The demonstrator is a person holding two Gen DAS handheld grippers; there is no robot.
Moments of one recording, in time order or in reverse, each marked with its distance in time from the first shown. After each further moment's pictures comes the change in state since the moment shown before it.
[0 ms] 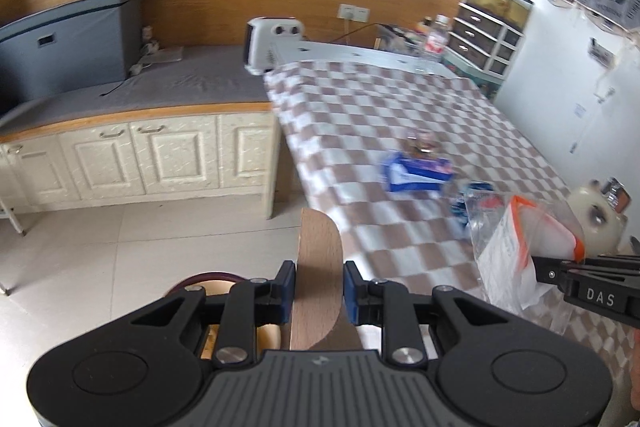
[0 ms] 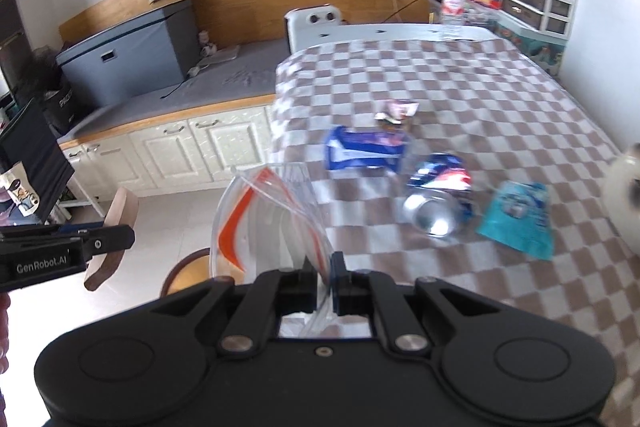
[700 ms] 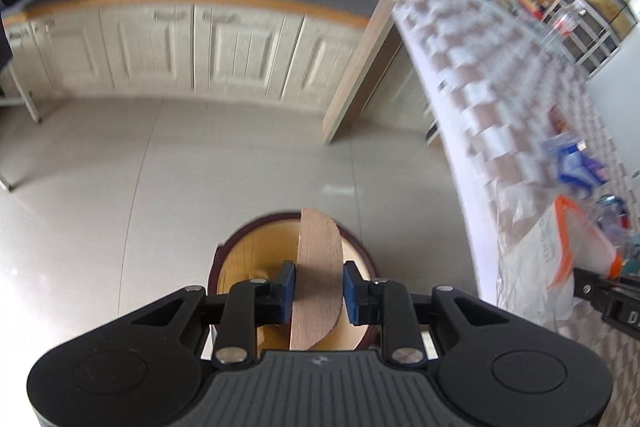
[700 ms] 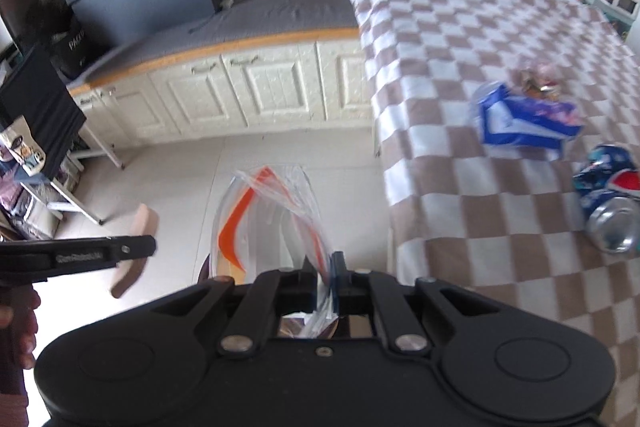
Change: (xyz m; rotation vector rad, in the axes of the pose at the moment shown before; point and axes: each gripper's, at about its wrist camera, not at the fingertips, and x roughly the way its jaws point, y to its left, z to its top) left arm 0.130 0.171 -0.011 -0.226 0.272 0.038; right arm 0.150 0.127 0.023 -0.046 0.200 0.052
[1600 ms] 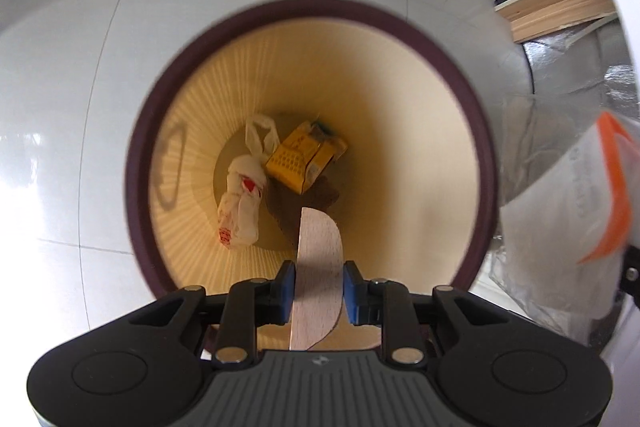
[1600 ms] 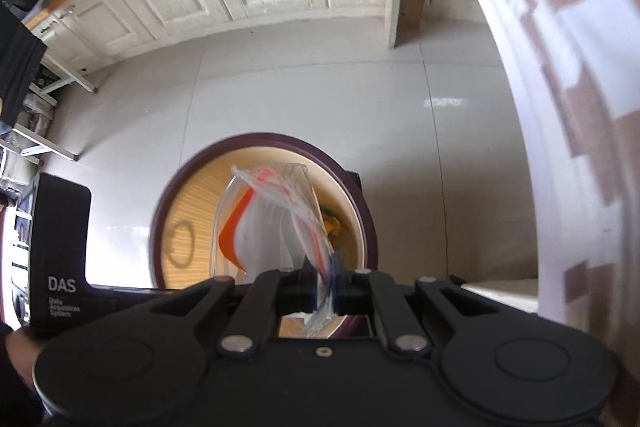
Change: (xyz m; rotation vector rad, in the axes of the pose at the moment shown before) left arm 0.234 0.048 -0.049 -0.153 0.497 0.021; right arm 0.202 0.015 -0.020 0.036 0.319 -0.006
